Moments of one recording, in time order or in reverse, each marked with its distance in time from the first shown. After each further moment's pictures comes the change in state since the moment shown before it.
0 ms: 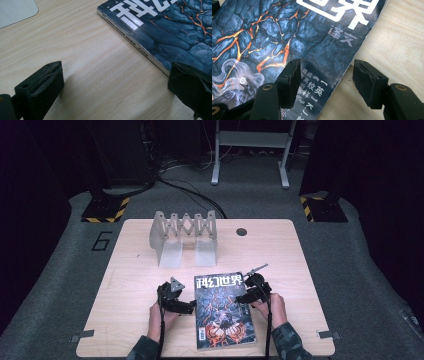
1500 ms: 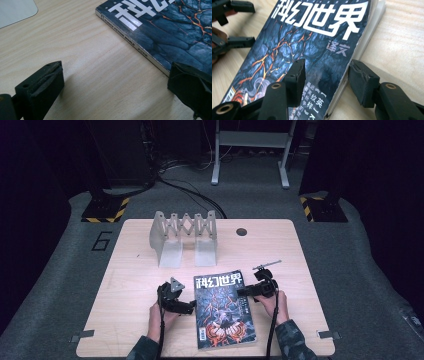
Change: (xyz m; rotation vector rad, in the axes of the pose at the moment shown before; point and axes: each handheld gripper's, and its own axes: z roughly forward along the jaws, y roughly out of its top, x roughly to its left) left arm 0.000 0.000 0.000 -0.002 -0.004 0.004; right arm -0.036 -0.003 -0.001 -0.140 0.253 0.146
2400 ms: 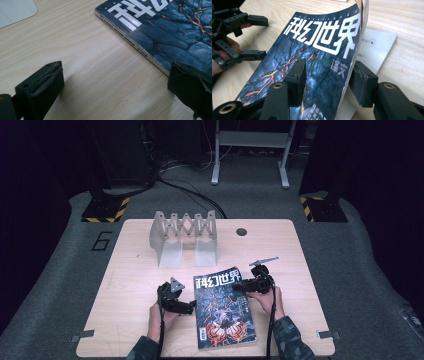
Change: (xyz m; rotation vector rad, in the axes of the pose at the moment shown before) left arm 0.000 0.000 0.000 0.000 0.000 -0.001; right arm 0.010 0.015 0.006 -0.063 0.038 -0.071
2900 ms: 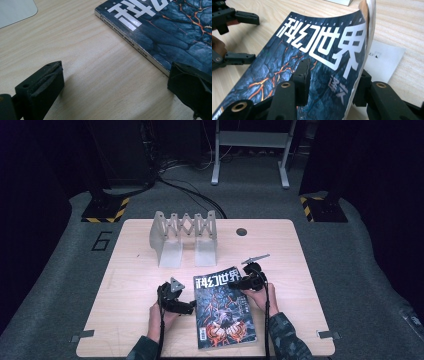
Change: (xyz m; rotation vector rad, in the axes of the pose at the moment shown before) left arm 0.000 0.000 0.000 0.001 0.000 0.003; right arm 0.004 0.013 0.019 0.018 -0.036 -0.052
